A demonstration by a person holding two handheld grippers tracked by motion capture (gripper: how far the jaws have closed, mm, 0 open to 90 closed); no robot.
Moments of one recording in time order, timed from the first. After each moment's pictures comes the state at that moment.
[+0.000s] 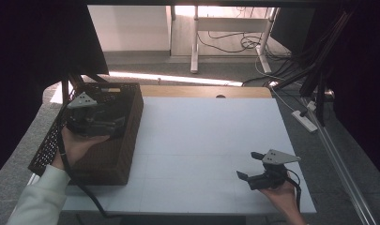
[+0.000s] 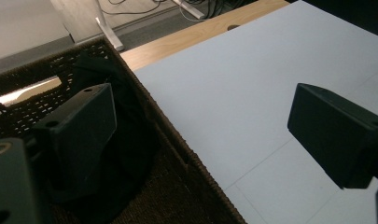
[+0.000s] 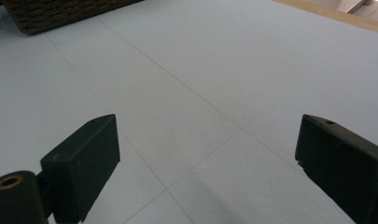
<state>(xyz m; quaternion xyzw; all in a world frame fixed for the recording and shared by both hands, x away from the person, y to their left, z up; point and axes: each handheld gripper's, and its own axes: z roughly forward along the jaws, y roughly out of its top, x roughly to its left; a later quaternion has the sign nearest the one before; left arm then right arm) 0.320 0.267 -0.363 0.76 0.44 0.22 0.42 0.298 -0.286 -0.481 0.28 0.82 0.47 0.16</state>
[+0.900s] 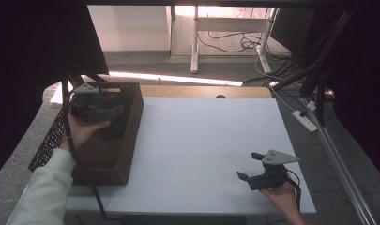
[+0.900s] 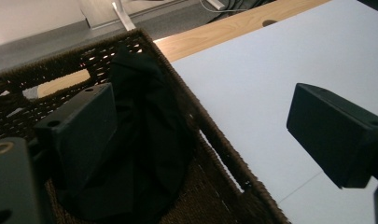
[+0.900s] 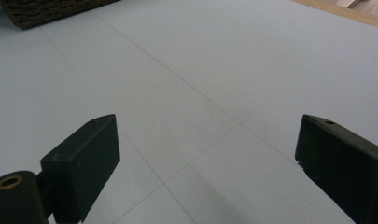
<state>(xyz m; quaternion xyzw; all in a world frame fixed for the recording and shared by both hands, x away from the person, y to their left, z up) 0.375 0.286 -0.381 0.75 0.48 0.22 0.40 0.298 -0.287 -0.483 0.28 0.83 0.46 0.16</state>
